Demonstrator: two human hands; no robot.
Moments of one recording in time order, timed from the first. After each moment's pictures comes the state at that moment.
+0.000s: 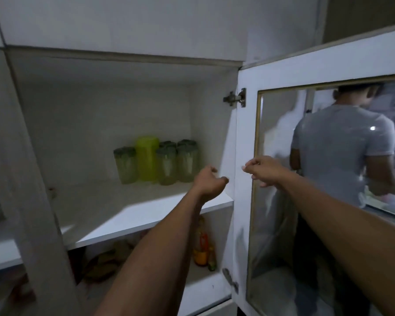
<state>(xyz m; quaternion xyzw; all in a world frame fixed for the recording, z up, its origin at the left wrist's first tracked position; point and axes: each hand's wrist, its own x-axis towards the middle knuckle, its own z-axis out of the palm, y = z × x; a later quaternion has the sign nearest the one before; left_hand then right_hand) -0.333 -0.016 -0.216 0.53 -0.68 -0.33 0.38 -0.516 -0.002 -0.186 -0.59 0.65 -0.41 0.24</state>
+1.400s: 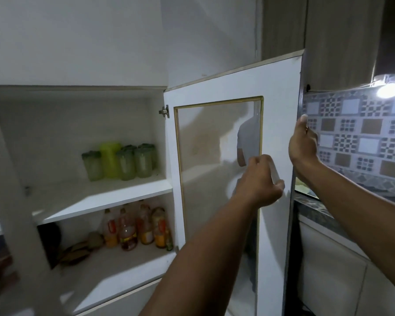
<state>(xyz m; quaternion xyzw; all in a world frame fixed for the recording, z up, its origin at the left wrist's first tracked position) -0.665 0.281 -0.187 0.39 -0.83 -0.16 0.35 -0.780 0.282 -0.127 -0.39 0.61 -0.68 0.09</state>
